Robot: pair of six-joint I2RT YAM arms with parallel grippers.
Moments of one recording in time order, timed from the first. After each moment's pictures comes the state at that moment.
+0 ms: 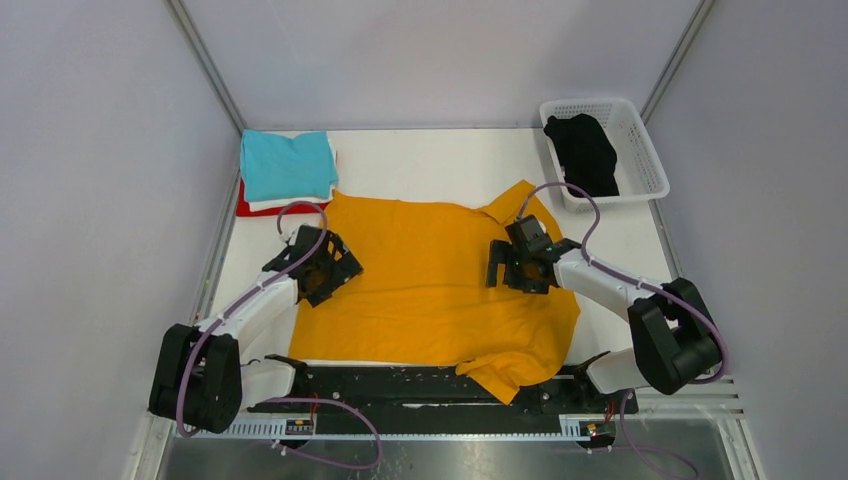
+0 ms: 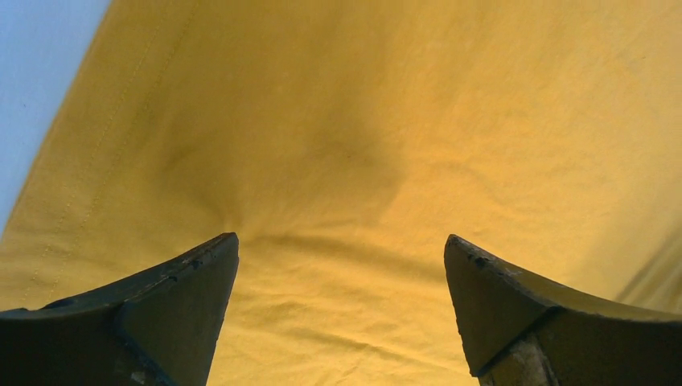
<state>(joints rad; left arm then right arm) -0.25 1.19 0.57 -0.39 -0.06 -0.87 0.50 1.41 0.72 -0.44 0.03 0.61</state>
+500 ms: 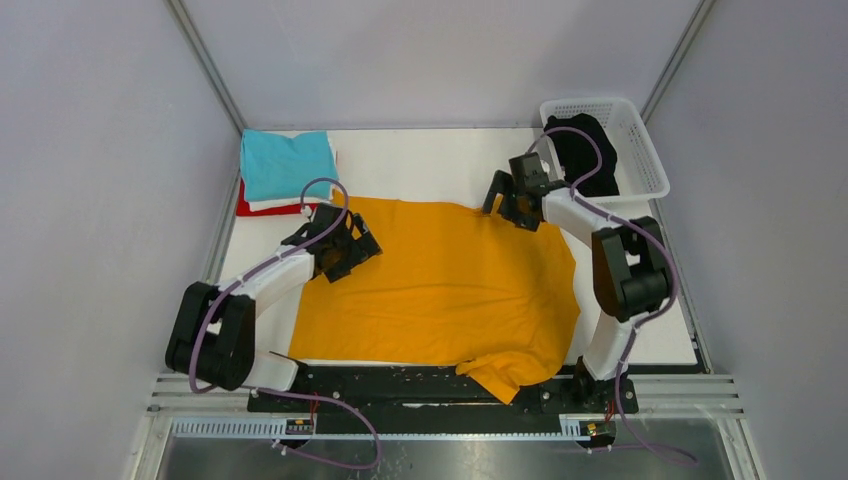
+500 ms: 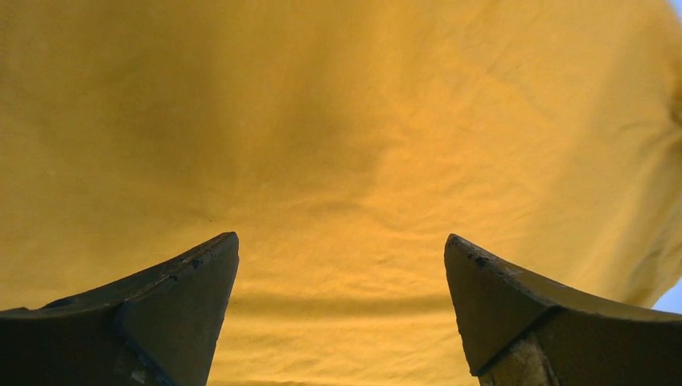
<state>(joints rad) -0.31 1.37 0.75 -0.31 -0.02 -0.84 0.33 1.79 1.20 -0.37 0.06 0.64</state>
